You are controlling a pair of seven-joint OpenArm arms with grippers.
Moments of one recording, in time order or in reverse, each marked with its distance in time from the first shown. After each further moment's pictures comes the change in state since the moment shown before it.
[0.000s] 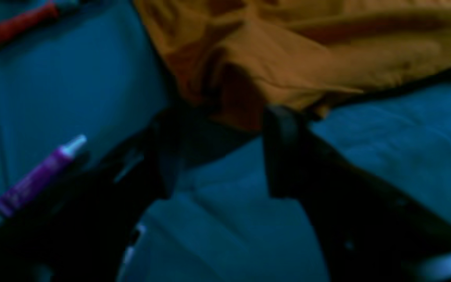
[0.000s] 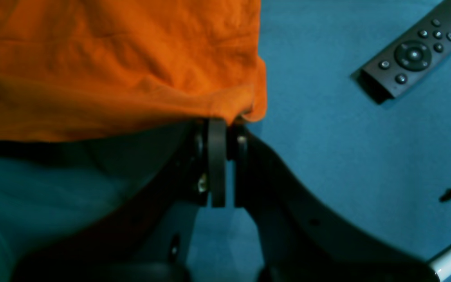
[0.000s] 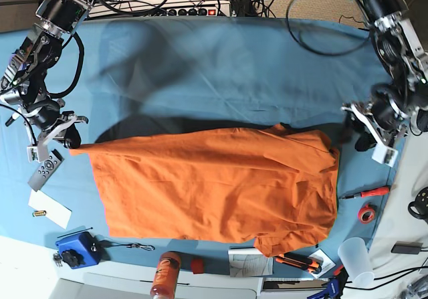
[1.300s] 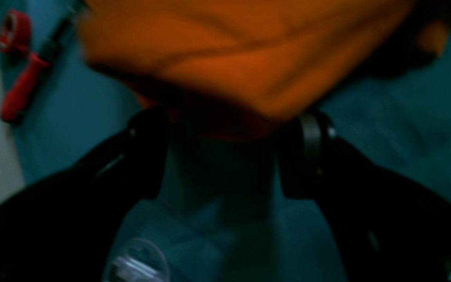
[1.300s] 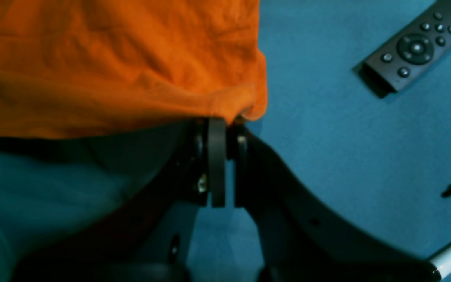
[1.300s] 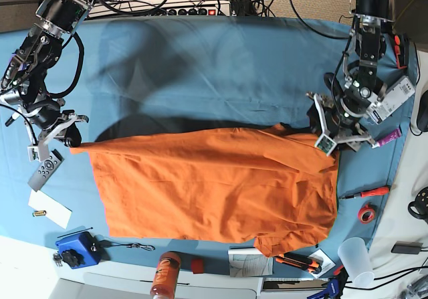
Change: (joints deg) left arm -0.5 -4.8 29.3 -8.4 41.0 16.4 -24.2; right arm 0.0 0.0 0.0 0.0 0.0 0.0 -1.1
